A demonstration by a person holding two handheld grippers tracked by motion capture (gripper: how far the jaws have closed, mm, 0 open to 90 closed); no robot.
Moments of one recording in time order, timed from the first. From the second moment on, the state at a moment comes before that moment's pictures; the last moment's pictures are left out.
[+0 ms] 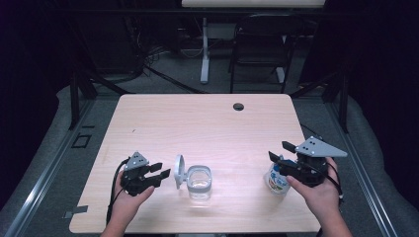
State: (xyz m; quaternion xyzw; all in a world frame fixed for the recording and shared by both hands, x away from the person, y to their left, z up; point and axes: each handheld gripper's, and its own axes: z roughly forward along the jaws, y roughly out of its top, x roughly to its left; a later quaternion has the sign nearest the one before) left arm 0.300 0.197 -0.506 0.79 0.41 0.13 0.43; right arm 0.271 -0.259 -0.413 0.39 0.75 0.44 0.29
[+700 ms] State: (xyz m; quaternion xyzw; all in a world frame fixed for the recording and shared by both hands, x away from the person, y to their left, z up) left arm 0.302 0.198 -0.507 0.79 0.41 0.13 0.43; right arm 0.265 -0.285 -0.442 0.44 0.75 0.43 0.27
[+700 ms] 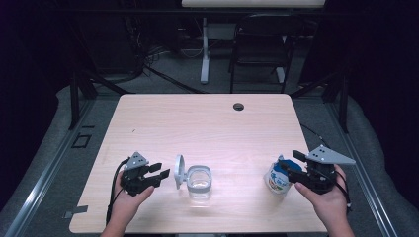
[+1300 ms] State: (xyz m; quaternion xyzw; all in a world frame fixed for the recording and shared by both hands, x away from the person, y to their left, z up) left arm 0.302 0.199 -0.509 0.80 0.41 0.14 0.42; right arm 0.260 -0.284 -0.473 0.45 0.75 0.42 0.25
